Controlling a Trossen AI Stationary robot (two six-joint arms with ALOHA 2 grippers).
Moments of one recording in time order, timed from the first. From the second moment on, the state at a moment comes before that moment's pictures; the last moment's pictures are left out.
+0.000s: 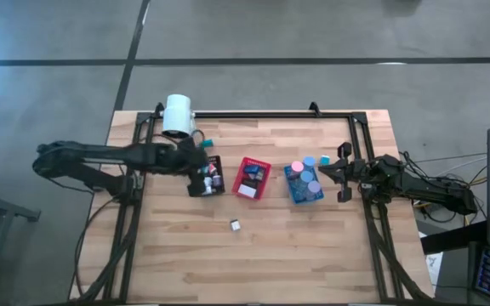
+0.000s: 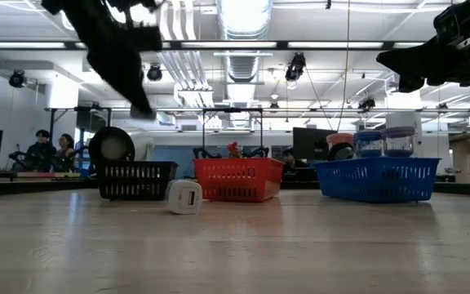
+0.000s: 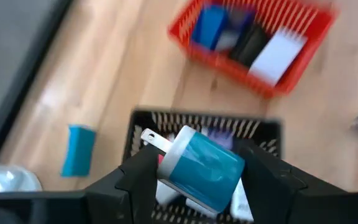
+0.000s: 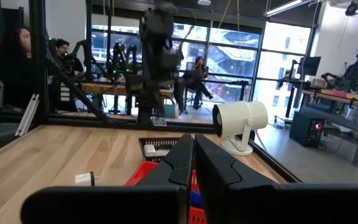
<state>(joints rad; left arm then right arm) 0.08 1.19 0.88 -0.66 -0.25 -0.07 -0.22 0.07 0.01 0.20 -0.13 -0.05</state>
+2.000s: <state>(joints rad) 0.36 0.59 0.26 0.11 0.22 0.18 -0.22 0.08 0.01 0.19 -0.07 -0.10</state>
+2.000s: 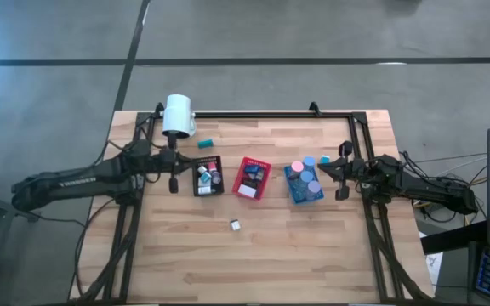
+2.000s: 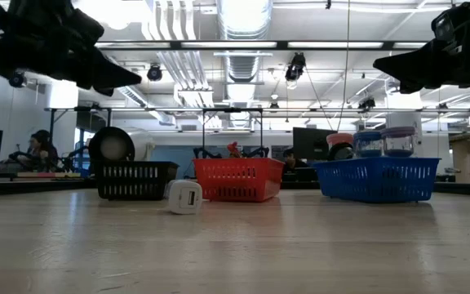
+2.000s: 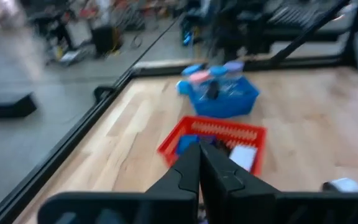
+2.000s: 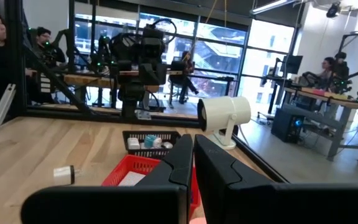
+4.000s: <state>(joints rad) 0.45 0.47 0.02 0.40 0.45 0.11 -0.22 0.45 0.05 0.51 0.03 0.03</state>
